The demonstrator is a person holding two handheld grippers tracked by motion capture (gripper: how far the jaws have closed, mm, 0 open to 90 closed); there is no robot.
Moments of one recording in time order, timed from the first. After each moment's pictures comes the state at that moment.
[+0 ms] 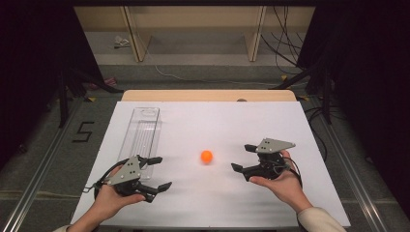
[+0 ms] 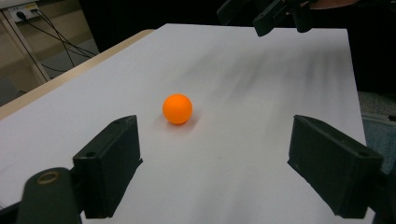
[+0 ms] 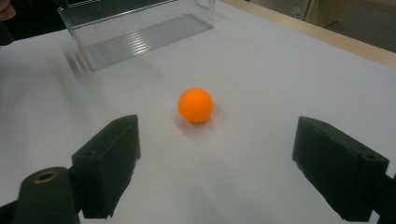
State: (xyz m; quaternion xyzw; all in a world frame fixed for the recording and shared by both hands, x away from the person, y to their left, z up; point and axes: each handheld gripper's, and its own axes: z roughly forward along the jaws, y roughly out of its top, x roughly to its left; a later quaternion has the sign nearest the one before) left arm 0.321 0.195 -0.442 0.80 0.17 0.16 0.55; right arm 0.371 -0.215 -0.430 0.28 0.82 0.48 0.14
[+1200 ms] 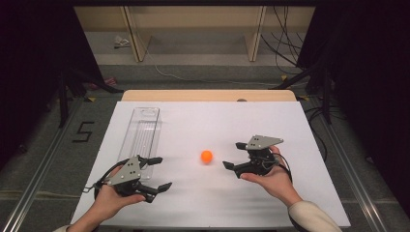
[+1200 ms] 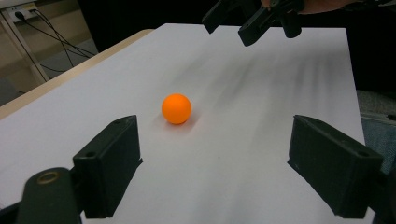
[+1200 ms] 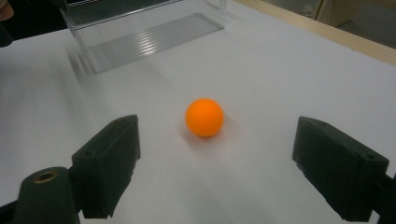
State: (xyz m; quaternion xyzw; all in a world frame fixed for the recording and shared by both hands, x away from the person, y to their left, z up) left arm 0.321 0.195 -0.442 0.80 0.17 0.16 0.55; right arm 0.384 -0.192 -0.433 0.26 0.83 0.48 0.13
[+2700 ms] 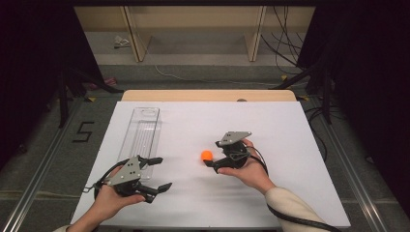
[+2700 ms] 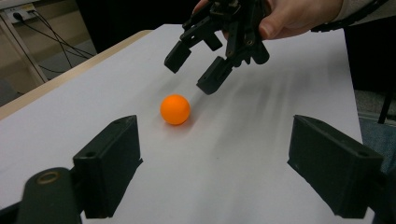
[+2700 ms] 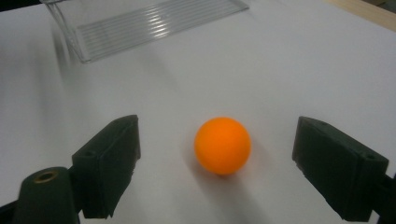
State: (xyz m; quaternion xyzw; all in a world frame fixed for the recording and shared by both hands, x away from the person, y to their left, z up) left arm 0.321 0.195 -0.441 0.80 0.16 0.15 0.55; right arm 0.421 -0.131 -0.460 0.24 0.86 0.44 0.10
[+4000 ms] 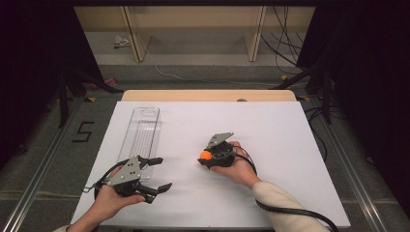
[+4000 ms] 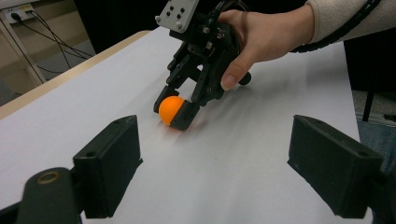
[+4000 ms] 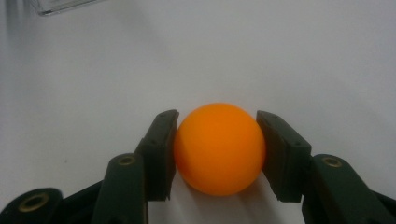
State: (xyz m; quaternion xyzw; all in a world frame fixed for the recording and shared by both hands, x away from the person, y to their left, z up) left arm 0.320 0.195 -0.441 0.80 0.16 0.15 0.55; right arm 0.441 -0.104 -0.492 0.22 0.89 0.38 0.09
